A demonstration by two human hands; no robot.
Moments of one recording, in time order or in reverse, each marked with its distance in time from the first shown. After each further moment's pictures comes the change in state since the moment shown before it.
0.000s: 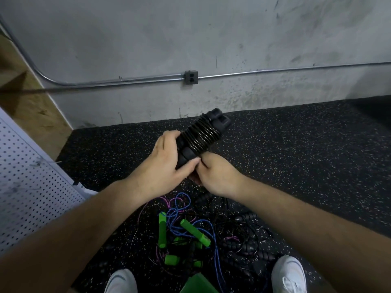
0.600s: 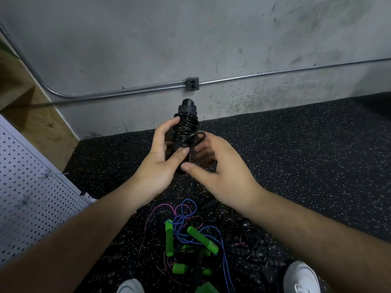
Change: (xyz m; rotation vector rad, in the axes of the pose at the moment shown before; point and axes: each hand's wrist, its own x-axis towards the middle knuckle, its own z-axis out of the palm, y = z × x) left_hand 0.008 0.004 -0.013 -0.683 0.045 -0.195; right_hand -0.017 -0.015 -0.008 0.092 0.343 -0.292
